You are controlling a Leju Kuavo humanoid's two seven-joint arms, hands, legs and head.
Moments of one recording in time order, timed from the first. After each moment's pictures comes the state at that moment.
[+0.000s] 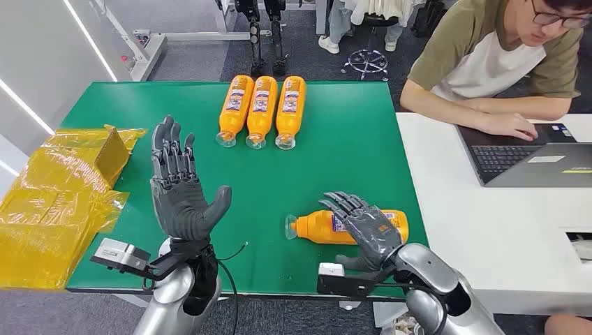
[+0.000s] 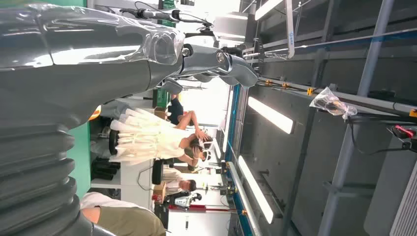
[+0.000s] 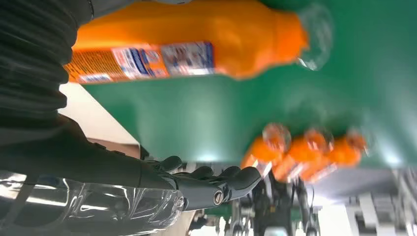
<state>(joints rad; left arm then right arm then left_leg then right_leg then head) -0.16 -0.15 -0.32 -1.49 0.07 0.26 -0.70 -0.36 -0.30 0.45 -1.34 0.91 0.12 -0.14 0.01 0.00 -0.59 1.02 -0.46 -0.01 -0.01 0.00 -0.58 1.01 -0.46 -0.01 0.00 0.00</state>
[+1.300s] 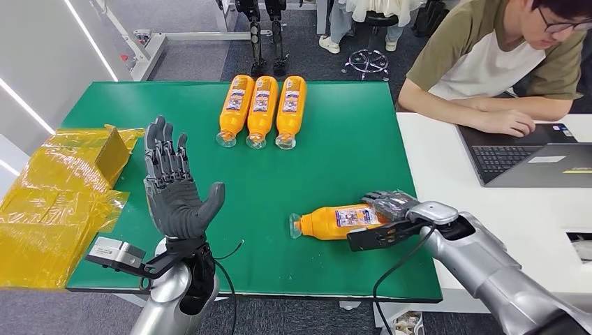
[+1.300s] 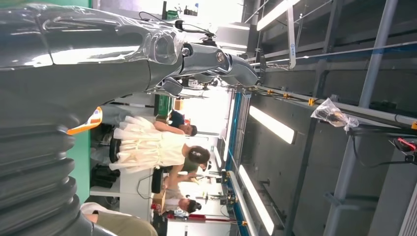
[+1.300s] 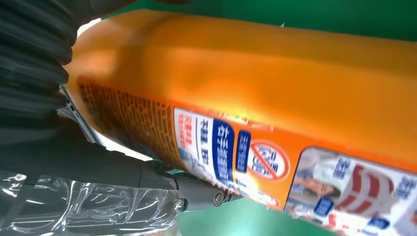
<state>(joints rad) -0.16 -0.14 -0.32 -1.50 0.09 0.30 -0.70 -0.80 -0.31 0.73 -0.64 0.84 0.26 -0.18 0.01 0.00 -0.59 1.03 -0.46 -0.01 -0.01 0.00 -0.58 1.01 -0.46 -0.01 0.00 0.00</state>
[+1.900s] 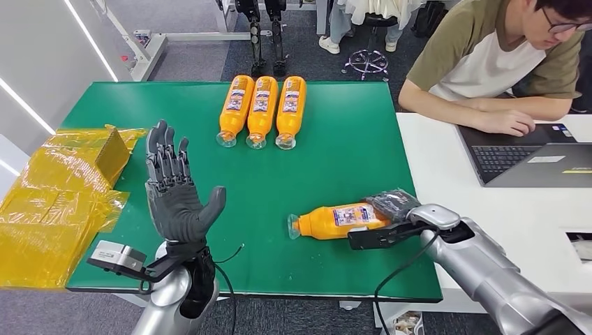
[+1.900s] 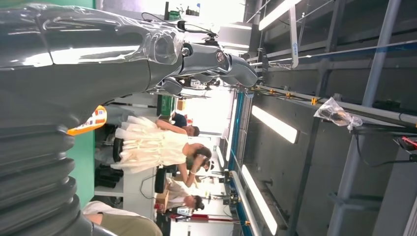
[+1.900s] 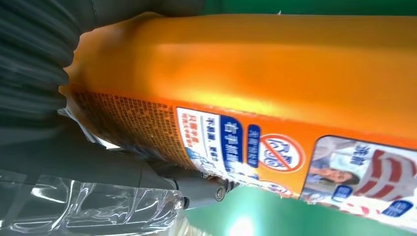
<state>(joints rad) -0.14 -0.14 -0.32 -1.50 0.08 0.29 -0.70 -0.79 -0.29 0.74 -0.57 0.80 0.07 -0.22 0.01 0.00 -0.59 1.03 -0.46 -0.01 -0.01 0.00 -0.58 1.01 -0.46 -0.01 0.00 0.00</state>
